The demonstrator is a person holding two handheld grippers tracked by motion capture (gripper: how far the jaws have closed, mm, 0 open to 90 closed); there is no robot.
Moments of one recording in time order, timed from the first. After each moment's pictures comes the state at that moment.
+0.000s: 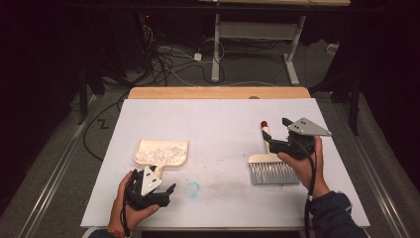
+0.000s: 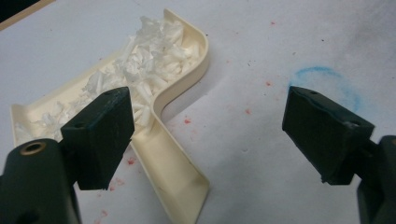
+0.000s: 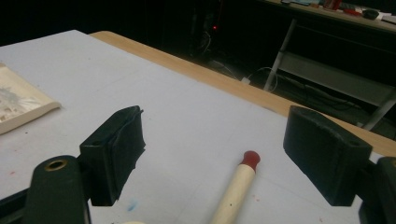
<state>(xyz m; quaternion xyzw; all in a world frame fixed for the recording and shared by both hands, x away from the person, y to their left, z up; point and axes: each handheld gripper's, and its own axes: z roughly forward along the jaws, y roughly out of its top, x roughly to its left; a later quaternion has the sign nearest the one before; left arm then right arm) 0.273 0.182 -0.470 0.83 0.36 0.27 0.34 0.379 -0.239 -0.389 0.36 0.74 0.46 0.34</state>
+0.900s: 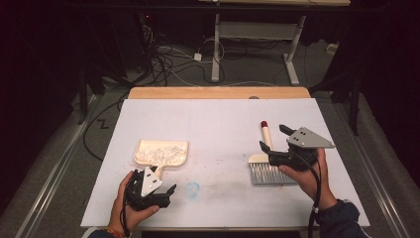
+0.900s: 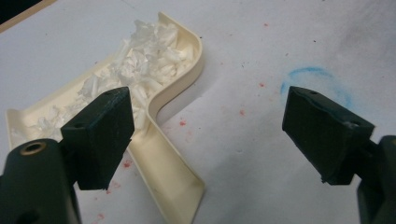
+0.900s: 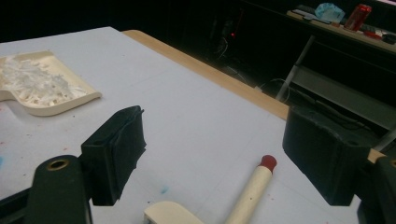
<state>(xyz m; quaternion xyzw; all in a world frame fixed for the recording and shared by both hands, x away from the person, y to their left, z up) 0.272 0.181 -0.469 0.83 0.35 0.27 0.35 0.341 -0.229 -0.375 0.31 0.76 0.46 0.34</state>
